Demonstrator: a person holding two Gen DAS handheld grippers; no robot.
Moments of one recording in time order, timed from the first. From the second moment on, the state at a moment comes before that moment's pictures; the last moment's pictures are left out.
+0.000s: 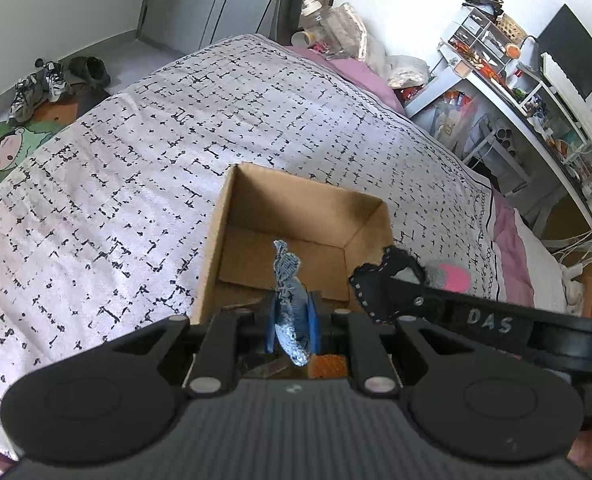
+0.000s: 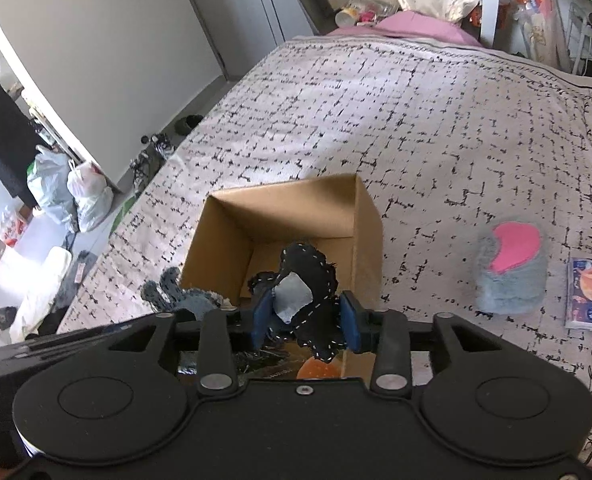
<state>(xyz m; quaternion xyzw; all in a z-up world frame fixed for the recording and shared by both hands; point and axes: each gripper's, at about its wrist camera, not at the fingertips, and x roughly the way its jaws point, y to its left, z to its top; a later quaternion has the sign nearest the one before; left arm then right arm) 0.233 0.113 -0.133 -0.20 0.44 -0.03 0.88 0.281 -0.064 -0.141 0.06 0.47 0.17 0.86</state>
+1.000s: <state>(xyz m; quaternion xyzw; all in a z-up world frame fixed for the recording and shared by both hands) 0.253 0.109 -0.113 -0.18 0.45 -0.01 0.87 0.271 -0.125 -0.120 0.08 0.46 0.14 0.87</state>
